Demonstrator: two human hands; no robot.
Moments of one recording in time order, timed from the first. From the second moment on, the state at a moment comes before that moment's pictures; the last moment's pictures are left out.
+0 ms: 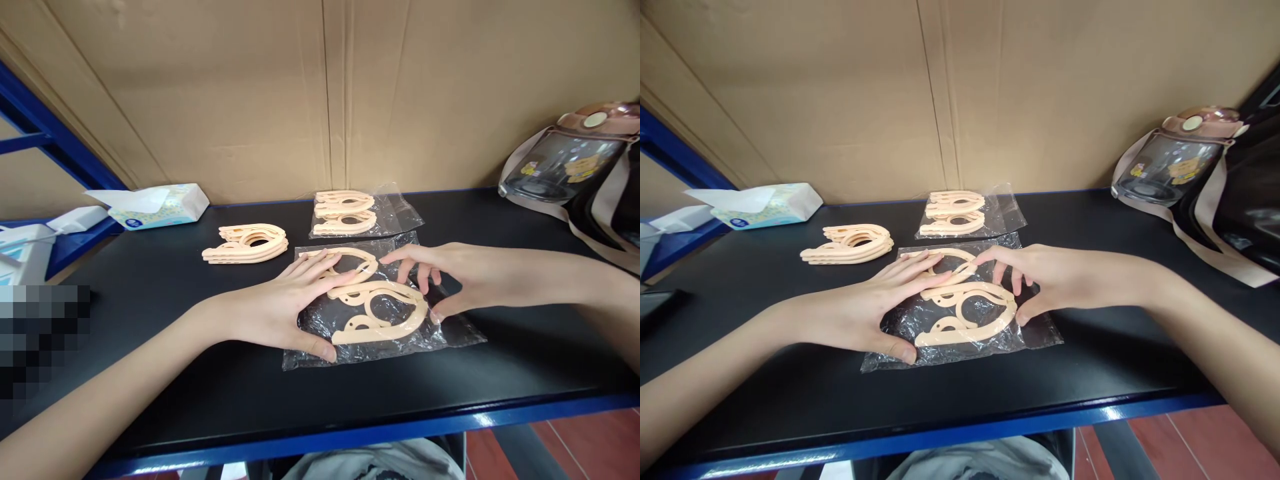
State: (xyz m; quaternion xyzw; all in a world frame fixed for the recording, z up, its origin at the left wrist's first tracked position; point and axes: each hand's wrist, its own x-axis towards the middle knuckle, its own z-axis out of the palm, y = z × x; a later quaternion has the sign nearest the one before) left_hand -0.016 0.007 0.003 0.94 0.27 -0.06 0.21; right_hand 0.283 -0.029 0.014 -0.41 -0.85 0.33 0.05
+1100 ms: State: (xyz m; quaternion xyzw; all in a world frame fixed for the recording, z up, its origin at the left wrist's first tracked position) left_hand -0.012 0.005 0.006 0.92 0.29 -0.09 0.23; right_hand 0.263 -0.023 -0.009 -0.41 -0.87 0.27 0.11
